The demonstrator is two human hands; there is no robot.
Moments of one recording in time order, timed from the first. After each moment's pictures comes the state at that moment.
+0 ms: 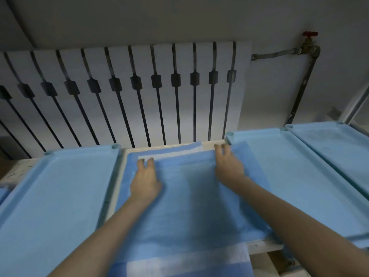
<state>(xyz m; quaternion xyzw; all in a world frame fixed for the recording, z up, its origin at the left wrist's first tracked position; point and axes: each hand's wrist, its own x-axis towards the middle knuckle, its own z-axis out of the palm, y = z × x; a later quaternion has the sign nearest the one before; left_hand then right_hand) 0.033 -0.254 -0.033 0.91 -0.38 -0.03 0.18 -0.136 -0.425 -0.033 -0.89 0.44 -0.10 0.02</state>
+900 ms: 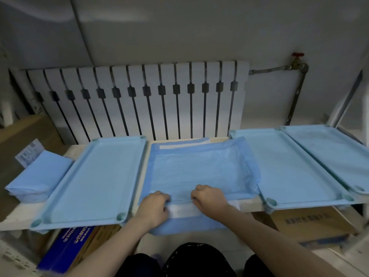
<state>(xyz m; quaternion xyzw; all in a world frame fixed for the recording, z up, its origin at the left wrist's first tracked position) -0.054 -0.089 -0.036 0.86 -0.49 -0.10 0.06 -0.197 -0.243 -0.054 -0.98 0.18 -0.08 0.05</state>
